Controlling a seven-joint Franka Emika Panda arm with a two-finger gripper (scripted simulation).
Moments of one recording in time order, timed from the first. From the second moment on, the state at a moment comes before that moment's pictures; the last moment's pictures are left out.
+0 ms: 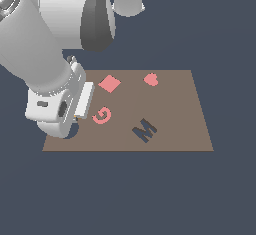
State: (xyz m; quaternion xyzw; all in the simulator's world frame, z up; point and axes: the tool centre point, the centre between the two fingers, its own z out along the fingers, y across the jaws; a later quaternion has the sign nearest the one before) arm 0.027 -0.158 0.040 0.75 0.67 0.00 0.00
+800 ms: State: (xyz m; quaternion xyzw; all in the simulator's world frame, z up) arm 0.077 -0.182 0.040 0.64 0.77 0.00 0.00
